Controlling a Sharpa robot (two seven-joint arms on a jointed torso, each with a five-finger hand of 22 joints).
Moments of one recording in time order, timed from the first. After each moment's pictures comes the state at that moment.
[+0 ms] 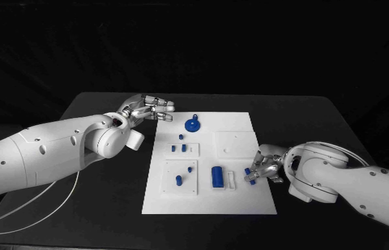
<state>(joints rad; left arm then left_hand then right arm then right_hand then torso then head) 1.29 -0.86 -0.16 1.36 -0.15 -0.18 0.32 1.36 0.02 -0.07 -0.14 0.14 1.04 0.14 0.06 0.06 1.18 0.11 0.06 0.06 1.26 0.09 0.07 0.07 0.04 1.06 0.07 0.12 0.18 1.02 -0.95 0.08 1.73 -1.21 -0.01 -0.60 1.15 -0.10 0.38 -0.09 0.34 1.19 0.07 0.06 0.73 1.35 -0.02 0.95 1.23 1.46 -0.08 1.02 1.10 0.06 1.46 -0.11 0.80 1.31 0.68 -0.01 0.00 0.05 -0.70</state>
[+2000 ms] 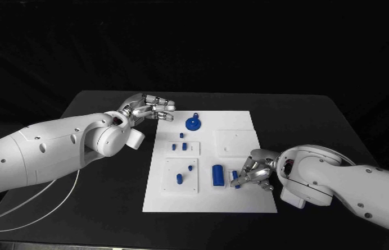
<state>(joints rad) 1.29 -0.86 -0.17 1.37 -0.15 -0.17 0.31 1.36 0.02 -0.07 -0.14 0.14 1.04 0.14 0.06 0.06 1.18 0.11 0.06 0.06 1.26 0.09 0.07 0.07 0.04 1.06 0.07 0.12 0.18 1.01 -0.92 0.08 1.77 -1.06 0.00 -0.62 1.13 -0.13 0.29 0.04 0.16 1.25 0.04 0.07 0.07 1.35 -0.04 0.93 1.22 1.45 -0.09 1.01 1.10 0.05 1.46 -0.11 0.78 1.31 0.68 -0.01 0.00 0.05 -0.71</state>
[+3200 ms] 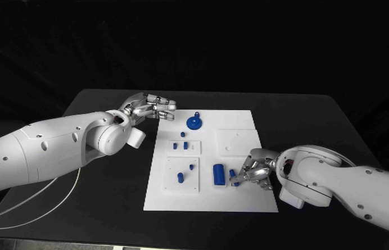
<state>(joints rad) 1.29 -0.86 -0.17 1.37 -0.15 -0.16 0.30 1.36 0.02 -0.07 -0.13 0.14 1.04 0.14 0.06 0.06 1.18 0.11 0.06 0.06 1.26 0.09 0.07 0.07 0.04 1.06 0.07 0.12 0.18 1.01 -0.91 0.08 1.77 -1.06 -0.02 -0.62 1.12 -0.14 0.28 0.10 0.14 1.25 0.04 0.07 0.07 1.36 -0.04 0.93 1.22 1.45 -0.09 1.01 1.10 0.05 1.46 -0.11 0.78 1.31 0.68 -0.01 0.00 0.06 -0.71</state>
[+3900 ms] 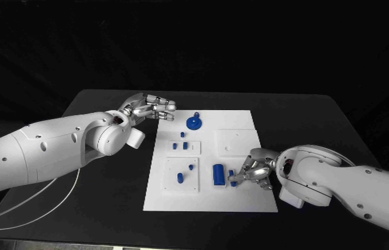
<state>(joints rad) 1.29 -0.86 -0.17 1.37 -0.15 -0.16 0.30 1.36 0.02 -0.07 -0.12 0.14 1.04 0.14 0.06 0.06 1.18 0.11 0.06 0.06 1.25 0.09 0.07 0.07 0.04 1.06 0.07 0.12 0.17 1.01 -0.91 0.08 1.77 -1.06 -0.02 -0.61 1.10 -0.18 0.27 0.15 0.05 1.25 0.04 0.07 0.07 1.36 -0.04 0.93 1.22 1.45 -0.09 1.01 1.10 0.05 1.46 -0.11 0.78 1.31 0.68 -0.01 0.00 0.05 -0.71</state>
